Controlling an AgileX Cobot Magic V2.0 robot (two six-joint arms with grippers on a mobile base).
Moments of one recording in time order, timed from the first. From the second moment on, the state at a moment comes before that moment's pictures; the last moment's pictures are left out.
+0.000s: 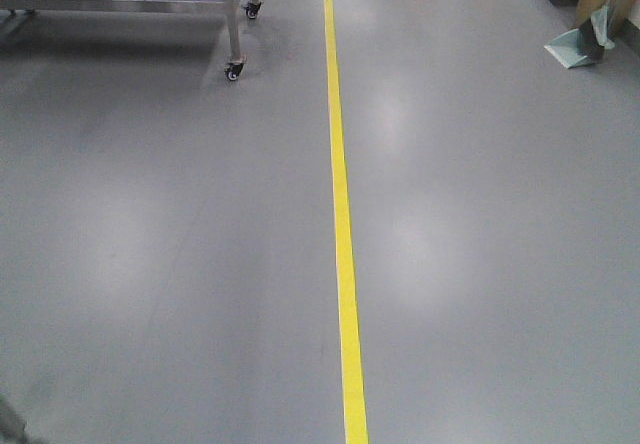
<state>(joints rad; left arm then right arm) -0.07 -0.01 0.03 0.03 0.10 -0.04 0.10 -0.01 -0.32 0.07 0.41 -0.07</state>
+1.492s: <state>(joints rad) -0.07 -0.01 0.03 0.03 0.10 -0.04 0.10 -0.01 -0.32 0.07 0.41 -0.07</state>
